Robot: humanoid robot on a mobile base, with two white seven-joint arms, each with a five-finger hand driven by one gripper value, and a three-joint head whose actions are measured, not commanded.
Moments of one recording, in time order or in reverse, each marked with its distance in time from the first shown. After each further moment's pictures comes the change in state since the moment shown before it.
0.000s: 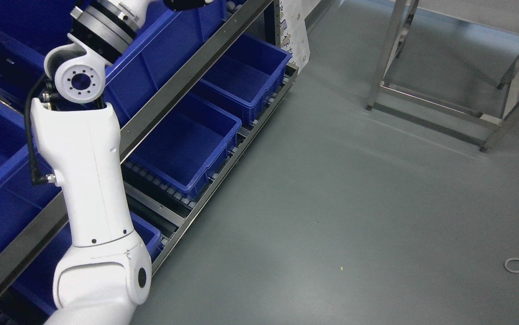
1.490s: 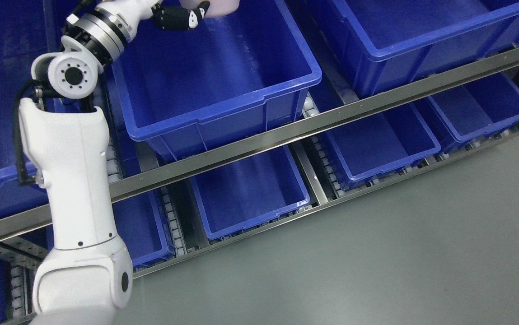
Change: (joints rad) left arm 0.051 0.084 -0.079 0.025 -0.046 0.229 -0.119; right arm 0.000 0.000 0.000 0.000 0.000 0.007 0.001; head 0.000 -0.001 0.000
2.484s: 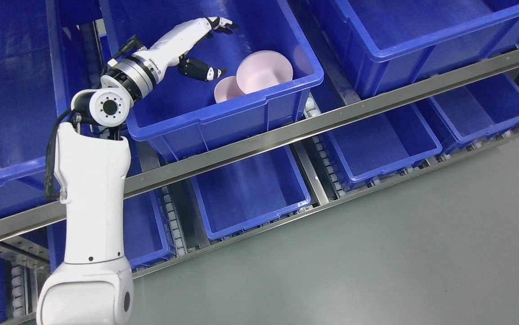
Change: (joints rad) left arm 0.061 0.003 -0.044 0.075 0.004 0.019 0.085; right arm 0.000 0.000 0.000 0.000 0.000 0.000 0.000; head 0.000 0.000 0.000
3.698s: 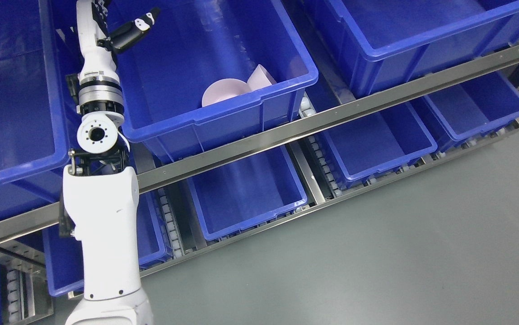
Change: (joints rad) left arm 0.187 -0.079 0.074 -0.185 0.613 0.358 0.774; right arm 0.000 0.000 0.000 0.000 0.000 0.000 -0.007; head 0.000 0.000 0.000
